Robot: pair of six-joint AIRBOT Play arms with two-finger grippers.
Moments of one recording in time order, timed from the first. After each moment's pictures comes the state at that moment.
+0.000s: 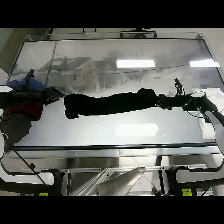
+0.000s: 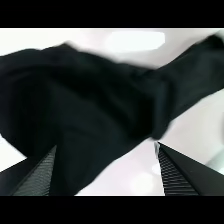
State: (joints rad) left arm 0.32 -1.57 1.22 0.72 -1.28 -0.94; right arm -0.24 -1.55 0.96 -0.55 1.00 0.97
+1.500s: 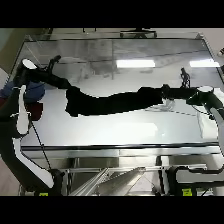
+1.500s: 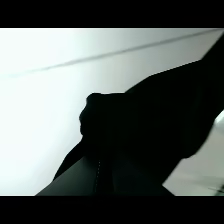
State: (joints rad) left arm 0.11 -1.95 1.89 0.89 -1.49 -0.97; right arm -0.26 -1.50 1.07 -0.41 1.06 0.89
